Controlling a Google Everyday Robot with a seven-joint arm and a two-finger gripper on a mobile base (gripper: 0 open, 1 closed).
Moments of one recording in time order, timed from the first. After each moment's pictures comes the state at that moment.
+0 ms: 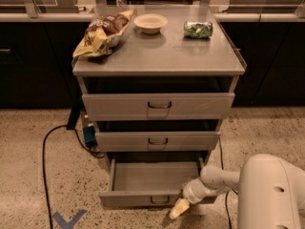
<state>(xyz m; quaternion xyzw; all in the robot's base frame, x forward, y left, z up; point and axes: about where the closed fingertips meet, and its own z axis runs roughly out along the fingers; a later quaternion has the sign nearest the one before) 0.506 -0.129 0.211 -0.47 0.84 0.25 0.14</state>
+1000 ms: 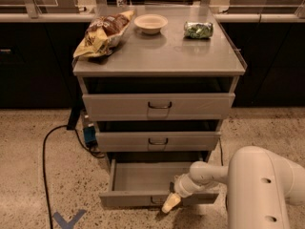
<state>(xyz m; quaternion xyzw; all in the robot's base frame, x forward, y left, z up) 0.539 -0.097 0.214 -0.51 0.82 0.21 0.17</state>
